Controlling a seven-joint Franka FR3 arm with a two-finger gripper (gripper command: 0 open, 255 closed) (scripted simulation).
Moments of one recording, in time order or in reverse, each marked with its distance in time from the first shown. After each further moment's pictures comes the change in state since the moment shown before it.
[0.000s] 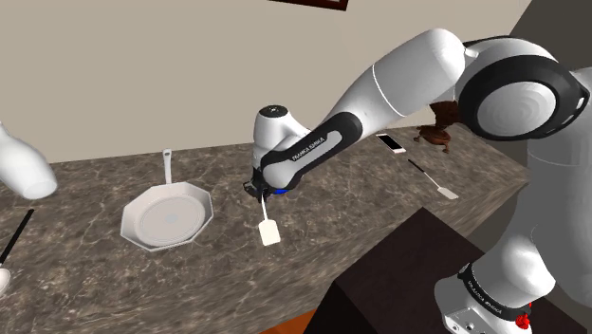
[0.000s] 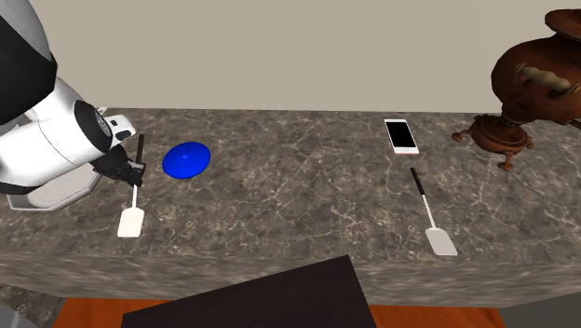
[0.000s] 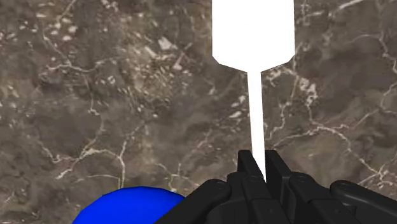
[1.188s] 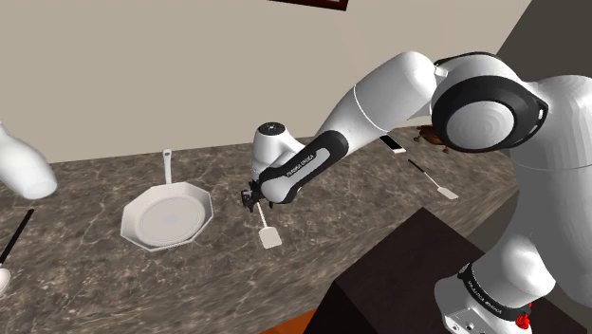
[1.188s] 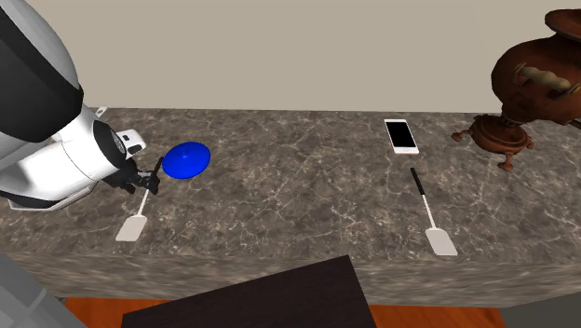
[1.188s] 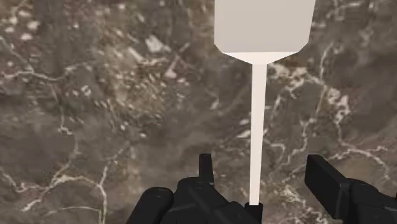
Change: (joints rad) arm -0.009 0.111 0.009 0.038 0.008 0.073 -0.004
